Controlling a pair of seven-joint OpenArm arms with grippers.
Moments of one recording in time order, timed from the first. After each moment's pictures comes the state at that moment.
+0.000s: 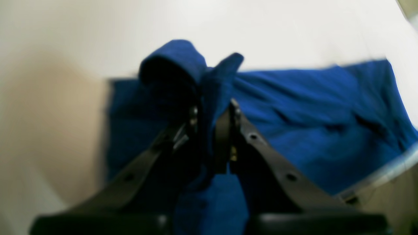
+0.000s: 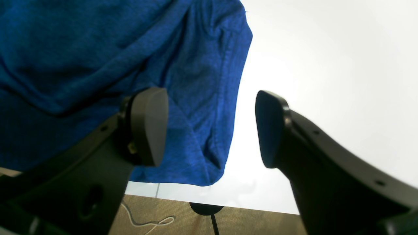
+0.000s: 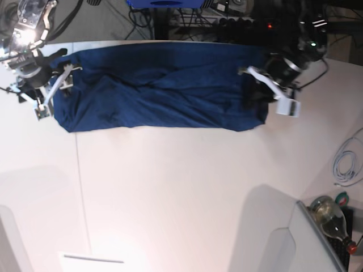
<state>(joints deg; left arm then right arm) 24.0 -8.3 -15.4 96.2 -26.9 -32.8 30.8 -18.2 -5.0 29.5 101.9 -13.2 39.1 -40.5</state>
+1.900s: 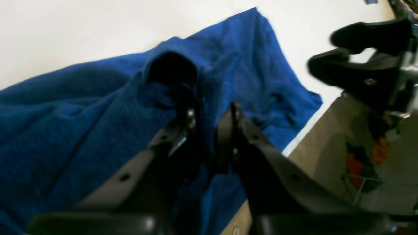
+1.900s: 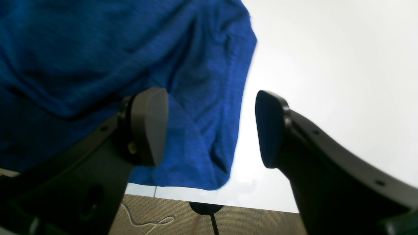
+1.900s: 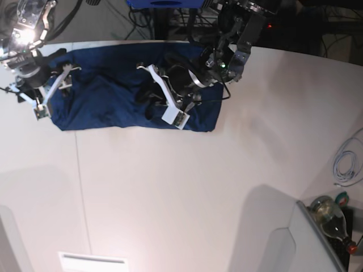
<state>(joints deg) 10.9 -4.2 22.0 86.2 -27.4 -20.8 30.4 -18.2 -4.9 29.9 101.9 -13.2 39.1 -40.5</state>
